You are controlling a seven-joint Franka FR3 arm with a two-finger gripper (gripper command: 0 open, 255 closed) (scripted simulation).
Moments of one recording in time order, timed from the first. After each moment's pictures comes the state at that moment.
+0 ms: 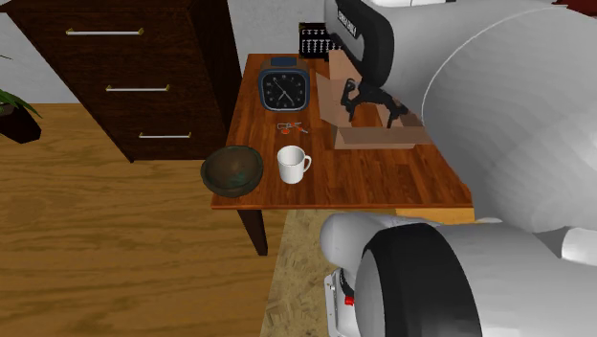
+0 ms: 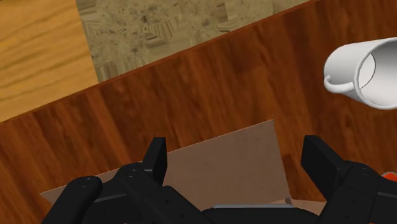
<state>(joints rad) 0.06 -0.77 0.07 -2.44 0.02 1.58 0.27</state>
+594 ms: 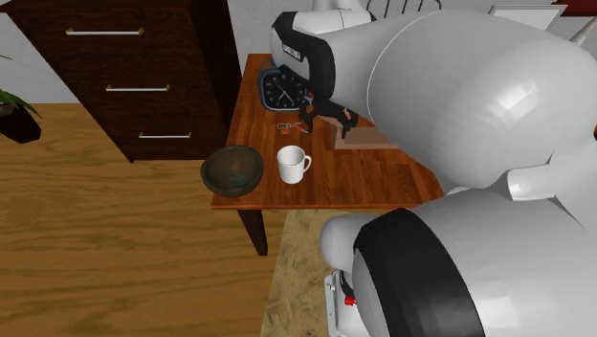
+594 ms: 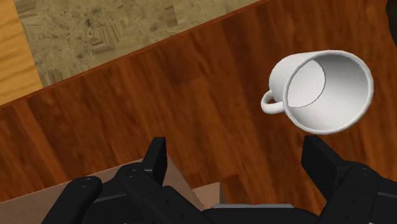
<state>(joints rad) 0.14 -0.67 0.26 -2.51 0.14 1.74 0.46</state>
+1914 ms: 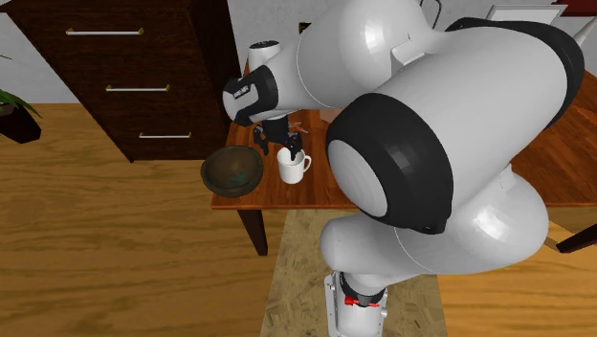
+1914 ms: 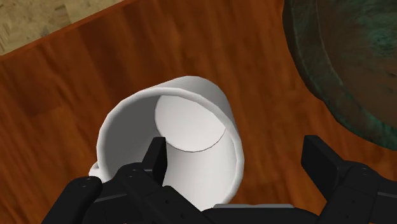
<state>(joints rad) 0.19 -0.28 0.56 -2.49 0.18 2.13 0.77</state>
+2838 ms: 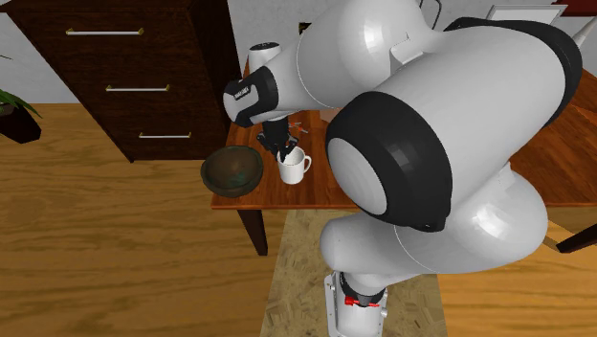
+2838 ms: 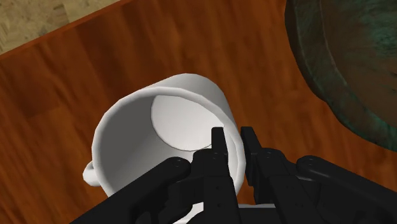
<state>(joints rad) 0.19 -0.27 0.56 -2.50 0.18 2.15 0.77</state>
